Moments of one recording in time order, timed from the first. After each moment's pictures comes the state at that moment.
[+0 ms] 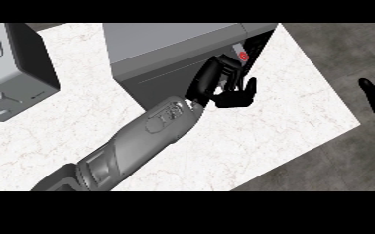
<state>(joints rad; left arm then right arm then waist) -1.00 0.03 -0.80 -0.83 0.61 0.46 -0.29 0.02 -0.48 -0.09 -1.96 -0.61 0.39 -0.27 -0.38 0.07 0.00</state>
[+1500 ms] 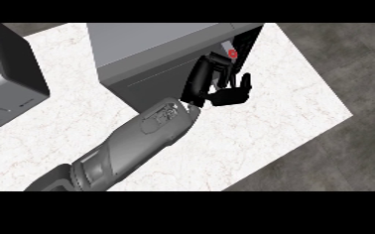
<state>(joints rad) -0.98 0.06 -0.83 -0.88 0.70 0.63 -0.36 -0.08 -0.62 -0.19 -1.93 -0.74 0.41 -0.18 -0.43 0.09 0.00</state>
